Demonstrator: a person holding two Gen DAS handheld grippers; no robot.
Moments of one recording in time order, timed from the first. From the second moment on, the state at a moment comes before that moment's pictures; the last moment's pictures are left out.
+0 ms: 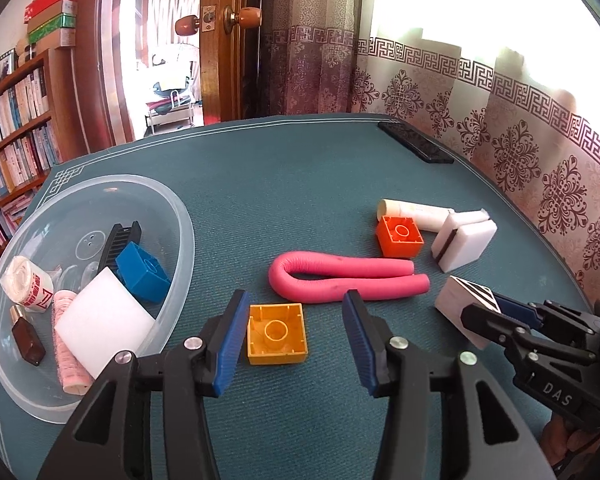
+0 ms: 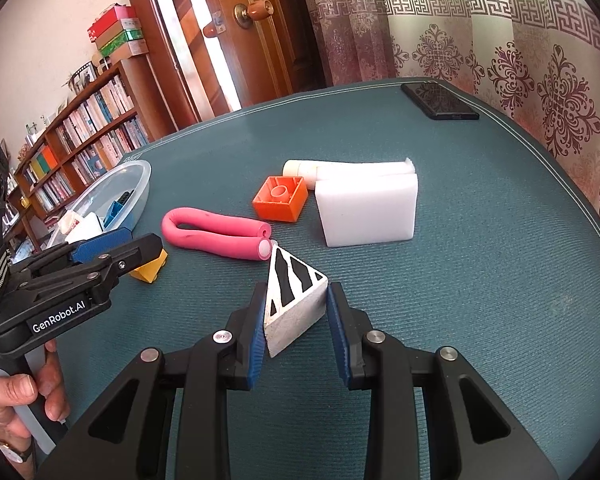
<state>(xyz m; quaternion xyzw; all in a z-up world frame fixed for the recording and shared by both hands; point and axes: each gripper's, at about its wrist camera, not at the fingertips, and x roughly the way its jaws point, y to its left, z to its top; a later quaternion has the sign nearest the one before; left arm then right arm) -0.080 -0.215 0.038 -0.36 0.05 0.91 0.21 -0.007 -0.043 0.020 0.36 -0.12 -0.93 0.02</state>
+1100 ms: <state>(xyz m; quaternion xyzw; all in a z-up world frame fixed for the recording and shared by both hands) -0.082 -0.244 0.064 -0.32 0.01 0.93 0.18 -0.006 -0.052 0.031 0.35 -0.11 -0.93 0.02</state>
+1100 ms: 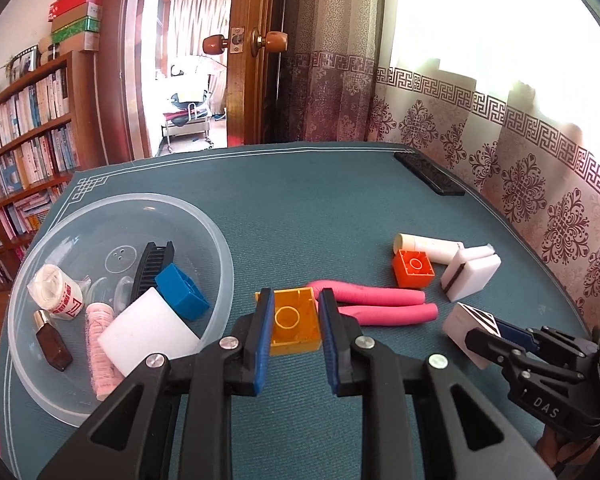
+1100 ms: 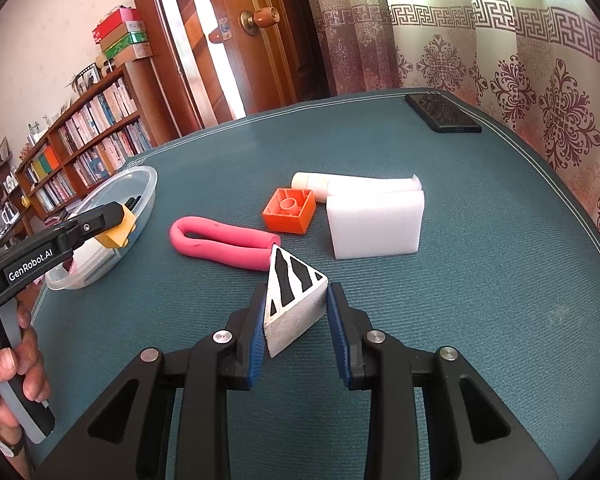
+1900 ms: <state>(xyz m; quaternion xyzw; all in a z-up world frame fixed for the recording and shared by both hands) -0.114 -0.354 0.076 -0.30 -0.09 0.95 0.07 -0.088 -0.161 0.103 0.28 -0.06 -0.95 0.13</state>
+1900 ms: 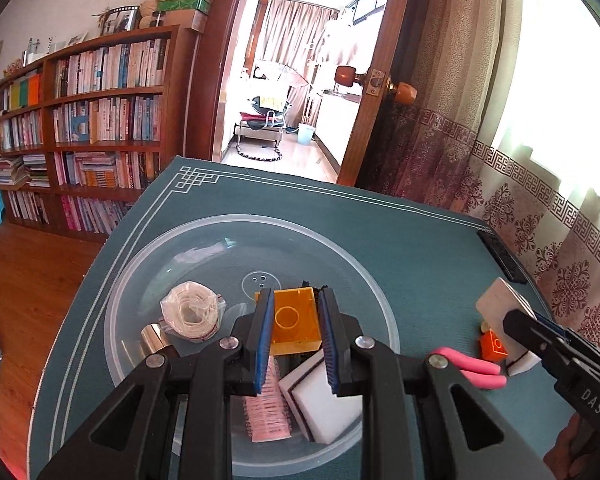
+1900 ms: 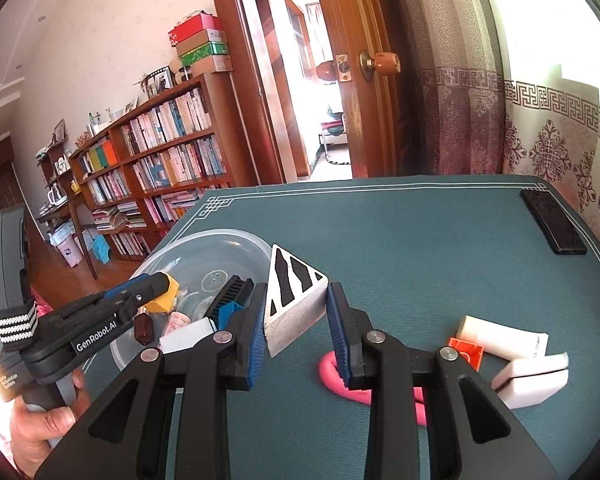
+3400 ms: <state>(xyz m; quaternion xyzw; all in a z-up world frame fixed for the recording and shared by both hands) -0.114 -0.381 0.072 -0.29 -0.13 0.95 0.01 -0.115 -0.189 0.066 0.33 -0.08 -0.93 0.16</state>
